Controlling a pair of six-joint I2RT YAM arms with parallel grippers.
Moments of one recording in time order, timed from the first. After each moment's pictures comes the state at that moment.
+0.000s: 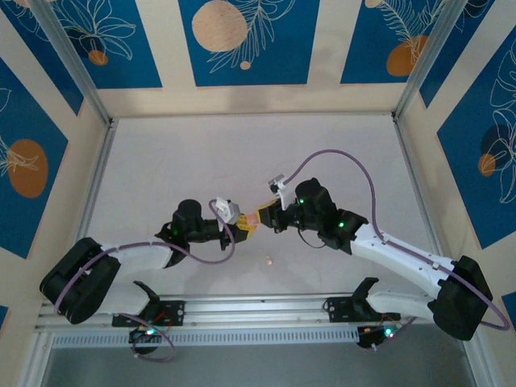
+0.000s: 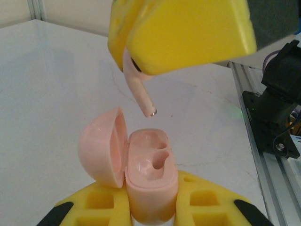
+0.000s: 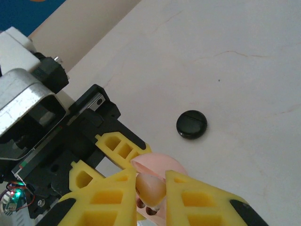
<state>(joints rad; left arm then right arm) -0.66 1.32 0.37 0.70 0.70 0.01 0.80 1.10 0.74 -0.13 -0.26 0.34</state>
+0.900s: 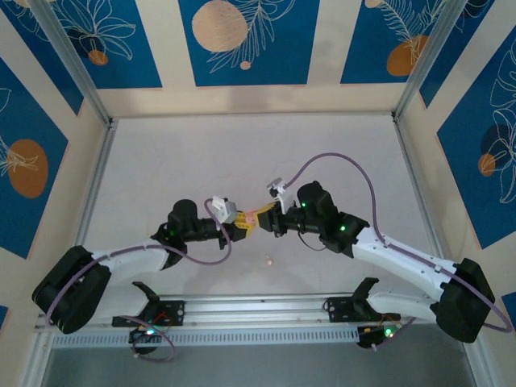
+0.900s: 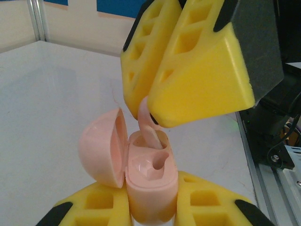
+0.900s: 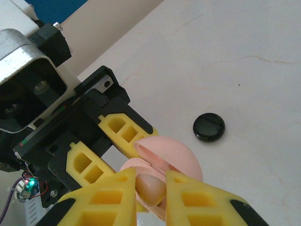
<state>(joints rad) -0.66 1.24 0.37 0.69 0.70 0.00 0.81 1.07 0.70 -0.08 -0.31 0.32</state>
